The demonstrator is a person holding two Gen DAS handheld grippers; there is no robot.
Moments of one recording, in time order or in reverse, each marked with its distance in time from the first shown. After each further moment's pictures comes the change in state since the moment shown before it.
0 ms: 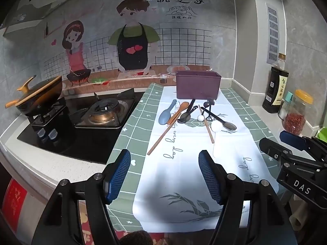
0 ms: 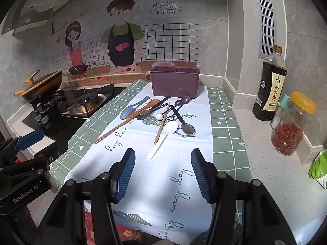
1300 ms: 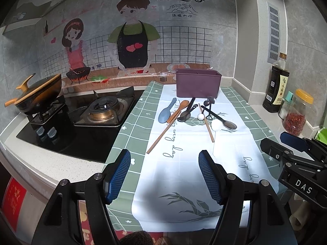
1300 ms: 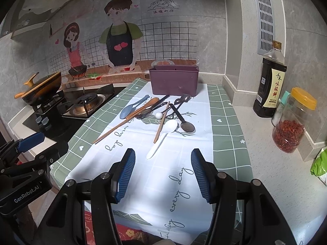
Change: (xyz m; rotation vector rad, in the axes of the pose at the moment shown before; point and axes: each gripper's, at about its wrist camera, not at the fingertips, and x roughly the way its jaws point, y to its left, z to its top) left arm 0.001 0.004 -0.007 0.001 0.011 -0.002; right arm 0.000 -0.006 -0.002 0.023 0.001 0.016
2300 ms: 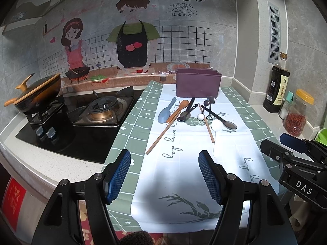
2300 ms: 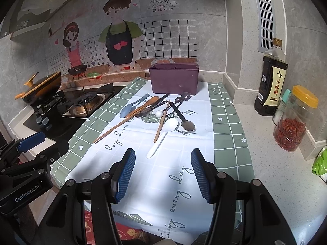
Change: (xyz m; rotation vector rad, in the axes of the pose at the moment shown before) left arm 0.006 -0.004 0.004 -0.002 0.003 0.000; right arm 0.002 0.000 -0.001 0.009 0.009 0.003
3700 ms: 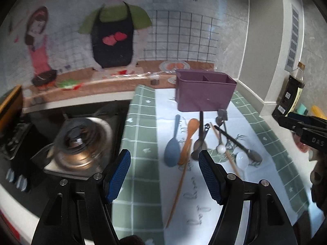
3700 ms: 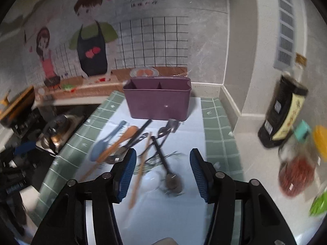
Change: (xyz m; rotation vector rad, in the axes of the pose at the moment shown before) left arm 0.162 0.059 0.116 0.041 0.110 -0.195; right arm 0.122 -0.036 0.128 -0.006 0.085 -0.087
